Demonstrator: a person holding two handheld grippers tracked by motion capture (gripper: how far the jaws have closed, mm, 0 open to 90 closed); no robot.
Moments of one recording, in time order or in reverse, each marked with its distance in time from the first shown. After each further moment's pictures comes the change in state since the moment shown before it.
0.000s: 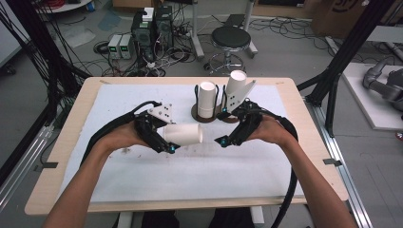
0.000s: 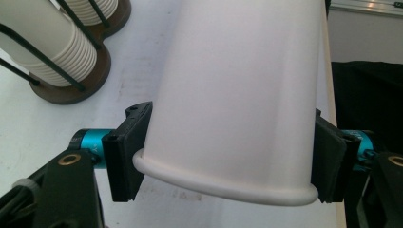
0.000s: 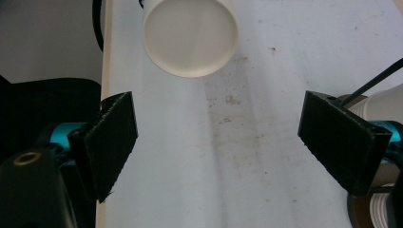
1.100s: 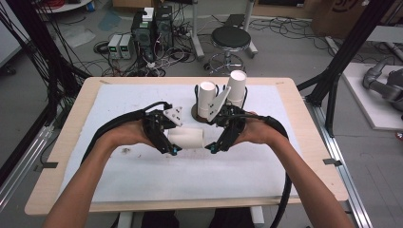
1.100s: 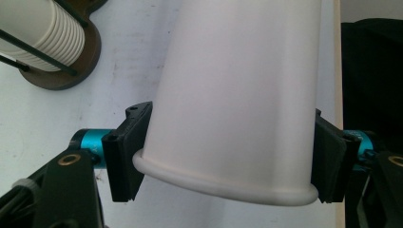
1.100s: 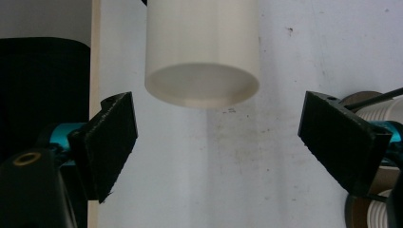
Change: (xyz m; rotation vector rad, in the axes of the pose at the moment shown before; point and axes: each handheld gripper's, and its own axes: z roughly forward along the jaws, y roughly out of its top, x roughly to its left) left arm -0.004 0.022 0.012 0.184 0.001 0.050; right arm 0.012 0.028 0.031 0.181 -0.009 -0.070
